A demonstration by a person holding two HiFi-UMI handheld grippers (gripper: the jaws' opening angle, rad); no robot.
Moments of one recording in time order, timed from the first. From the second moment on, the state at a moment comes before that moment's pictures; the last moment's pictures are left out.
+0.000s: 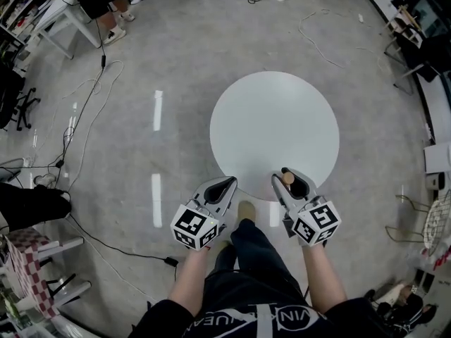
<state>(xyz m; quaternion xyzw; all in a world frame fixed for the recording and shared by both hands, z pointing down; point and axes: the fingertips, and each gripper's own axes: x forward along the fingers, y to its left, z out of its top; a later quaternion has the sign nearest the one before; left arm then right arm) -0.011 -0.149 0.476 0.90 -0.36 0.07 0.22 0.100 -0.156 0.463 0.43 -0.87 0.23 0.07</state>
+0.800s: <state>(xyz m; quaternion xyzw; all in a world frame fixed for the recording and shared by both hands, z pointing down) 0.037 -0.202 0.516 0.90 -0.35 0.11 0.24 0.137 -0.238 0.502 0.42 -0.87 0.23 0.09</state>
